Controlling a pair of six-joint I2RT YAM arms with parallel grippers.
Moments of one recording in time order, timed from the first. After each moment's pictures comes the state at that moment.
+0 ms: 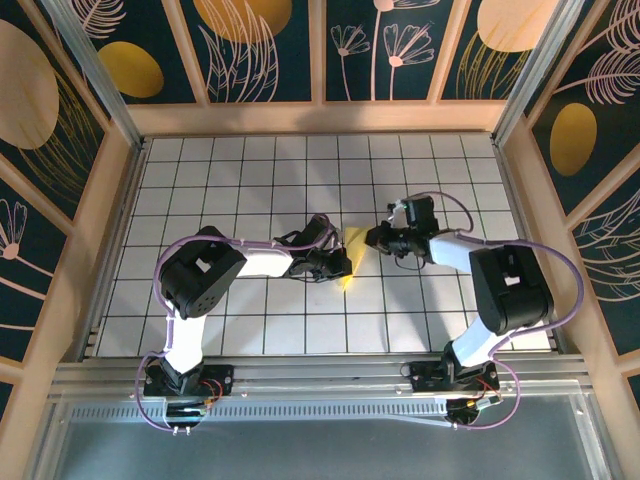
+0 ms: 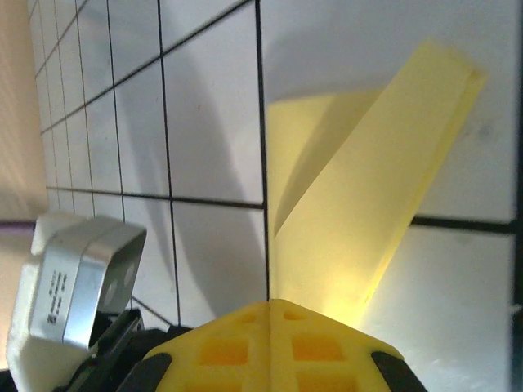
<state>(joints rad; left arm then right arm) -0.81 1.99 1.05 0.05 0.40 -0.95 0.32 1.61 0.72 0.05 -0.60 0.68</state>
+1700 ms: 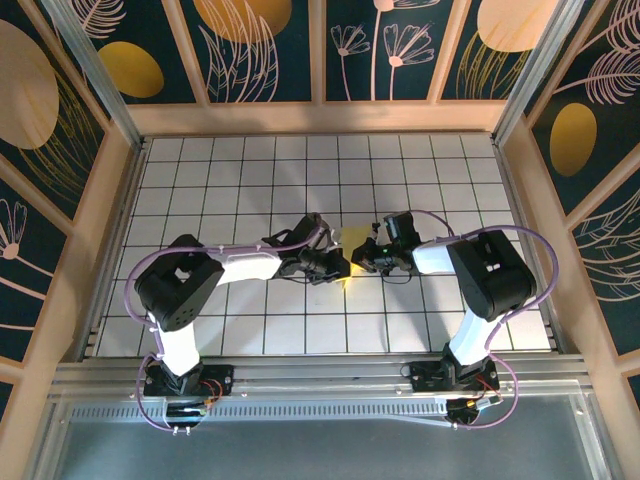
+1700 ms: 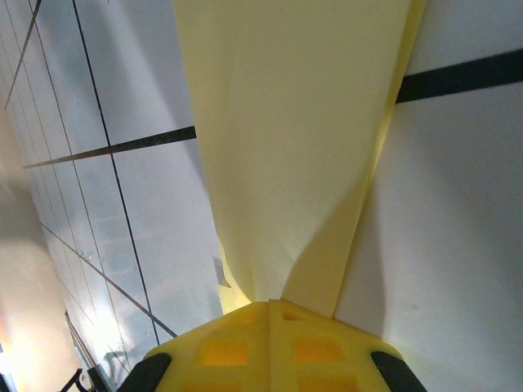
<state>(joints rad) -0.81 1.84 0.99 0.00 0.52 -0.98 0.41 1.74 0.67 0.16 -0.59 0.80</state>
